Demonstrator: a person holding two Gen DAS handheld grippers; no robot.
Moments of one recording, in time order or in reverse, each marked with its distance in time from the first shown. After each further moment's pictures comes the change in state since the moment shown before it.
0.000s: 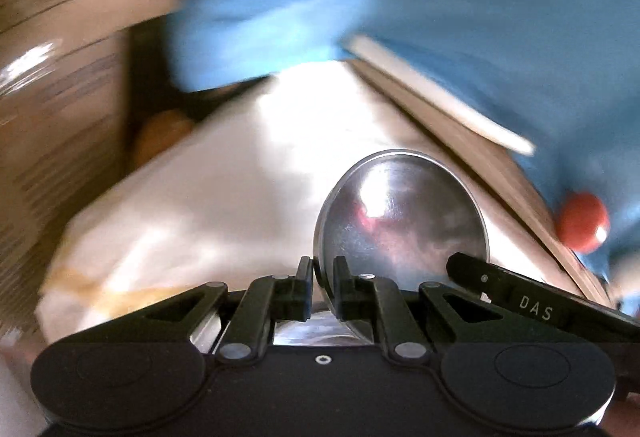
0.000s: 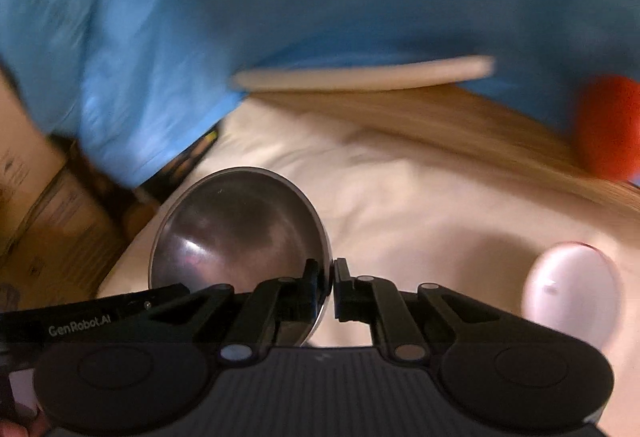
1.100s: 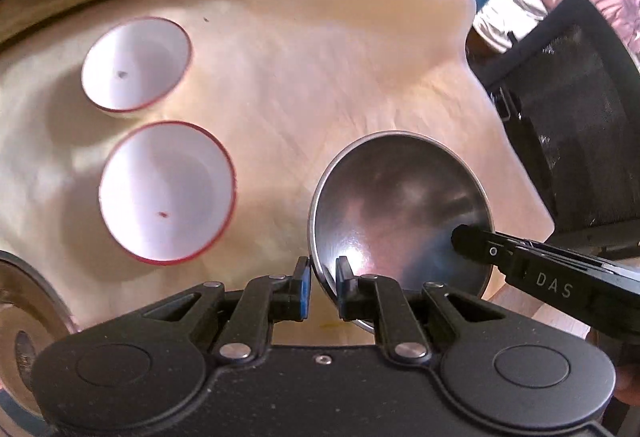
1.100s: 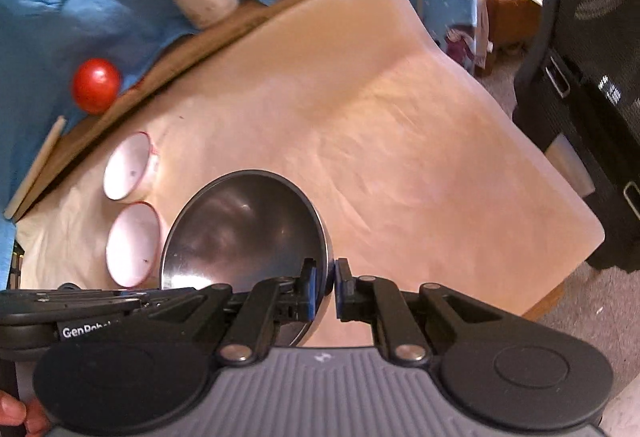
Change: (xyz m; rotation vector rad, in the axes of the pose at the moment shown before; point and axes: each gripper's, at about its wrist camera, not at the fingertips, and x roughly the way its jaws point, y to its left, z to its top) left arm 0.037 -0.231 -0.175 0.856 0.519 -0.335; right arm -0.179 -0.184 -0.231 0.777 -0.080 -0.386
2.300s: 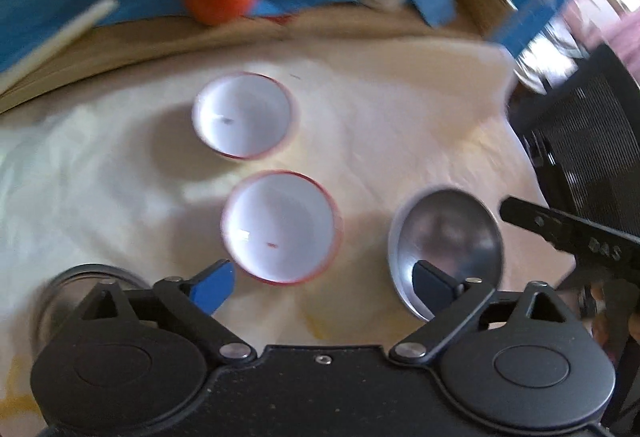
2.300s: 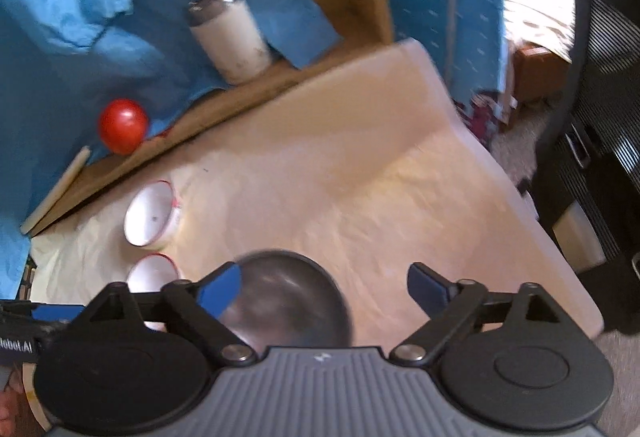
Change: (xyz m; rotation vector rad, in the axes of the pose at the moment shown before) left arm -0.064 0.050 0.013 -0.078 -0.117 0.111; right arm -0.014 0.015 0.037 -0.111 -0.140 0.058
